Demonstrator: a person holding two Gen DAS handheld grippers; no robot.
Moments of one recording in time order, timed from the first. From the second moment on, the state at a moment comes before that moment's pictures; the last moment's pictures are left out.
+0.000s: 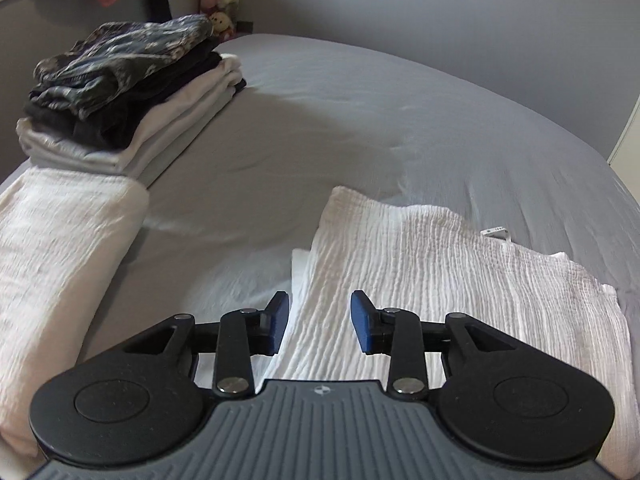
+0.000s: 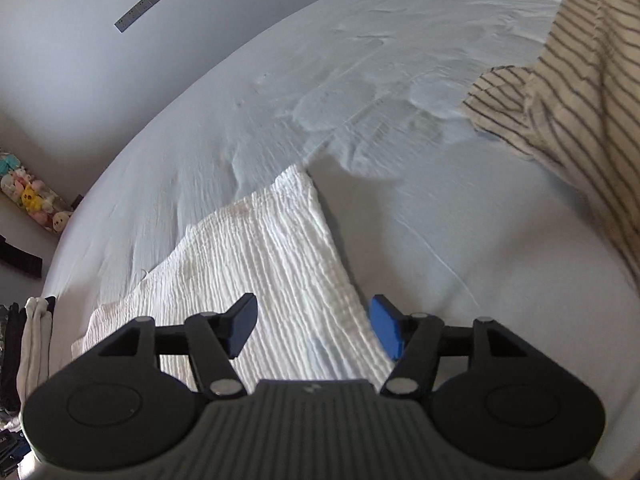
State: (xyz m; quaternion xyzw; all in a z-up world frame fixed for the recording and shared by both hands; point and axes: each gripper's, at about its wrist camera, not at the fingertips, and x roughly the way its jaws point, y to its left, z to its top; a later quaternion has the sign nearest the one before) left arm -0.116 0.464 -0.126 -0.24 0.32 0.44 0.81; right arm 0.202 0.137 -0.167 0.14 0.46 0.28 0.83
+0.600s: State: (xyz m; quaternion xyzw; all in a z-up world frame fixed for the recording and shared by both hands) left arm -0.094 0.506 -0.175 -0.25 0.34 0.45 0.78; right arm 0.243 0.191 -0.208 0.06 0.41 0.29 0.86
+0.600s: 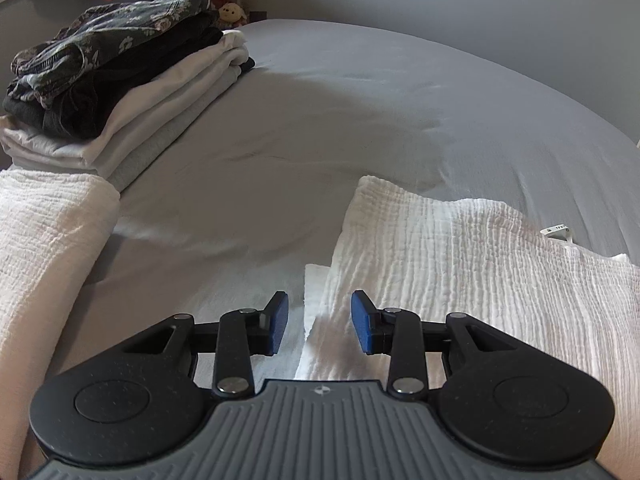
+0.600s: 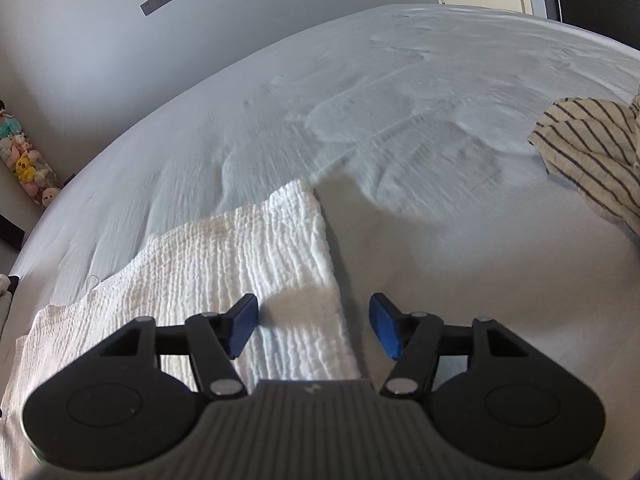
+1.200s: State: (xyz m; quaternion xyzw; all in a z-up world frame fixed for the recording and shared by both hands) left arm -0.096 0.505 -0.167 -0.28 0.34 0.44 0.79; right arm 0.212 0.215 -0.201 0.00 0.35 0.33 0.88
